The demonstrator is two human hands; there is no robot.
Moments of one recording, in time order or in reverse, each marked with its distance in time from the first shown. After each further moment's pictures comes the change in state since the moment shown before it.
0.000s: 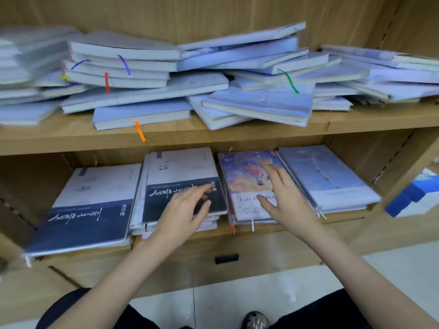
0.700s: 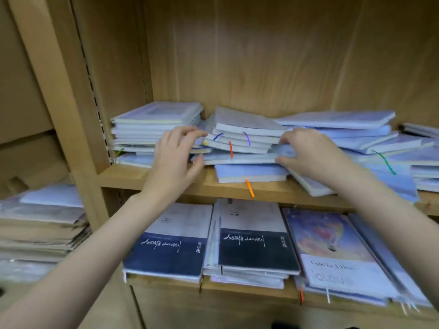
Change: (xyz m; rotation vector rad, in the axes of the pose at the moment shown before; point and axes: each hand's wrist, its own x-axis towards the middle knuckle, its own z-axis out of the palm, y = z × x) left_hand 0.029 -0.039 -0.226 0.397 0.501 0.066; right_hand 0.160 -0.180 -0.086 -0.378 0.043 -0.194
